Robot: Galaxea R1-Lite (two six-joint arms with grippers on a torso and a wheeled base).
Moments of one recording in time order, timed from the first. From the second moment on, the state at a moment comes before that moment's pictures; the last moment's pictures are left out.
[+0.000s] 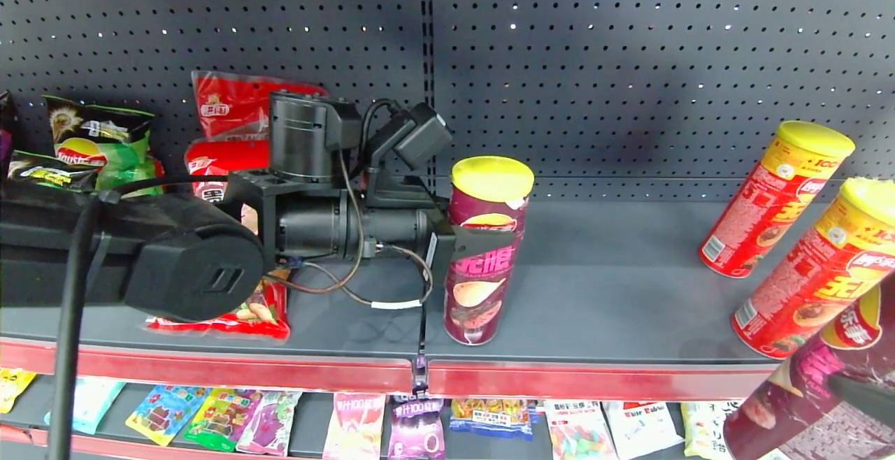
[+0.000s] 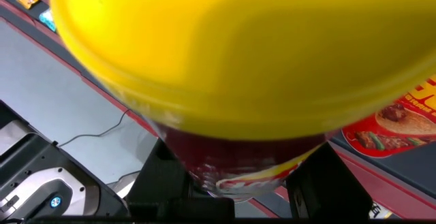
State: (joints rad) left arm -0.62 1.84 -1.11 -0.45 -0.61 0.14; right arm 0.26 0.74 -0.53 0.11 0.28 -0.12
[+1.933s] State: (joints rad) left arm -0.50 1.54 -0.62 -0.54 -0.58 0.14; right arm 0.44 1.30 -0.94 -0.11 0.23 -0.16
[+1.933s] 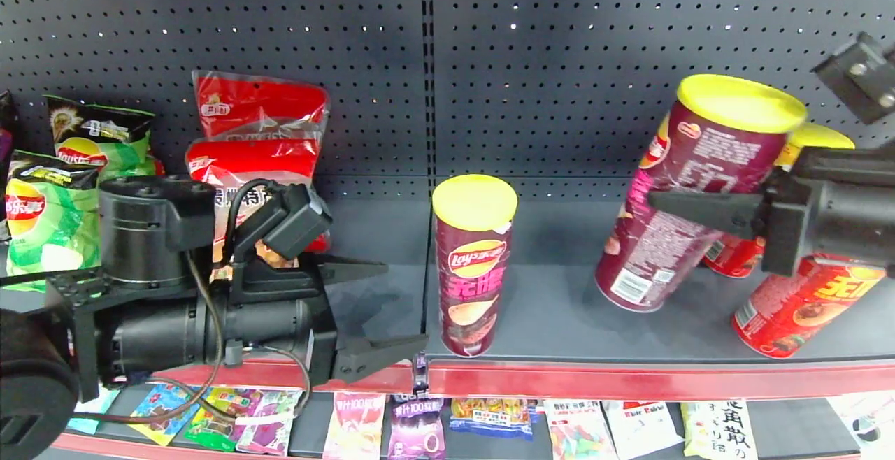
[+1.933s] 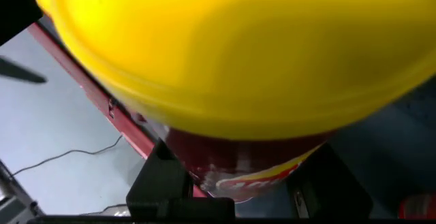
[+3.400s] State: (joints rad) left arm -0.42 1.43 -0.57 -0.54 -0.54 0.14; right arm 0.55 1.97 -1.42 -0.25 0.25 -0.15
